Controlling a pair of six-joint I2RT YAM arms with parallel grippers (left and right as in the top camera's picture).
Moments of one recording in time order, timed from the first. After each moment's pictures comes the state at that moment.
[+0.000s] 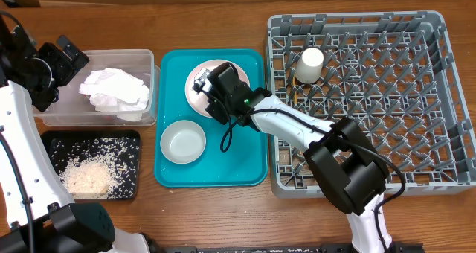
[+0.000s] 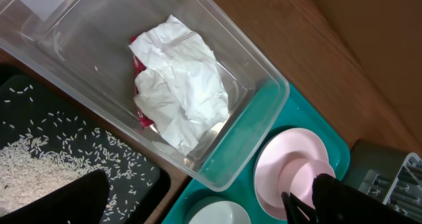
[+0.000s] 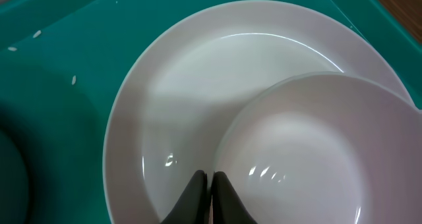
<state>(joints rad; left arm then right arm) 0.45 1.68 1.87 -1.26 0.24 -0.39 0.72 2.14 1.50 -0.26 -0.03 -0.22</state>
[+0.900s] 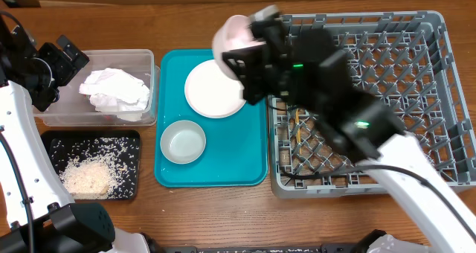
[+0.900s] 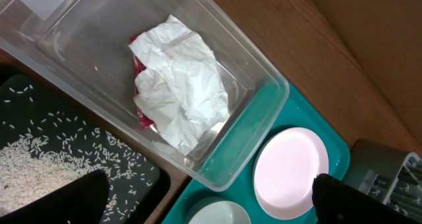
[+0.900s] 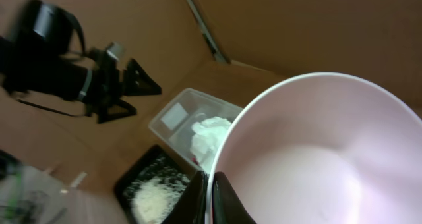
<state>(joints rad) 0.45 1.68 1.87 -1.26 0.24 -0.39 0.60 1.38 1.53 -0.45 -0.35 0.35</state>
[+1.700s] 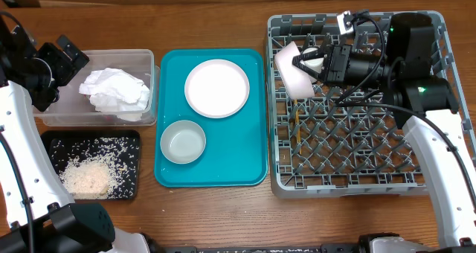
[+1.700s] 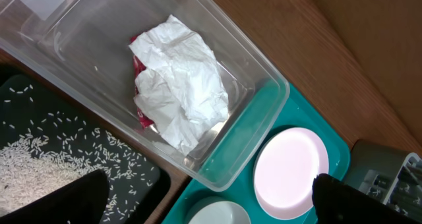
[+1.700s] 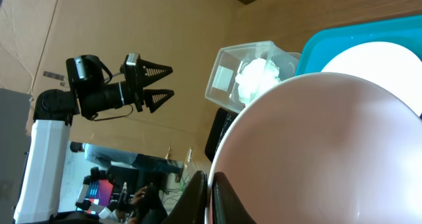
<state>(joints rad) 0.45 1.68 1.87 -1.26 0.24 -0.39 0.08 1.43 1.33 -0.48 -1.10 0.59</state>
